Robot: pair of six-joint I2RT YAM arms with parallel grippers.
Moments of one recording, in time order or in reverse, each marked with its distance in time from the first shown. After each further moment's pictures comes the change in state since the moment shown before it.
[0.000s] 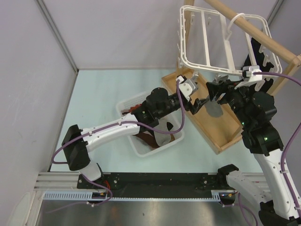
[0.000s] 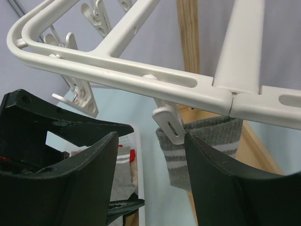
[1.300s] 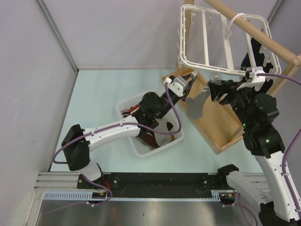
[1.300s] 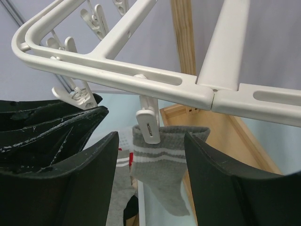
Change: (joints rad) left arm 0.009 -0.007 -0.098 0.391 -0.229 0.139; right arm 0.000 -0.016 0.000 -0.001 0.029 0.011
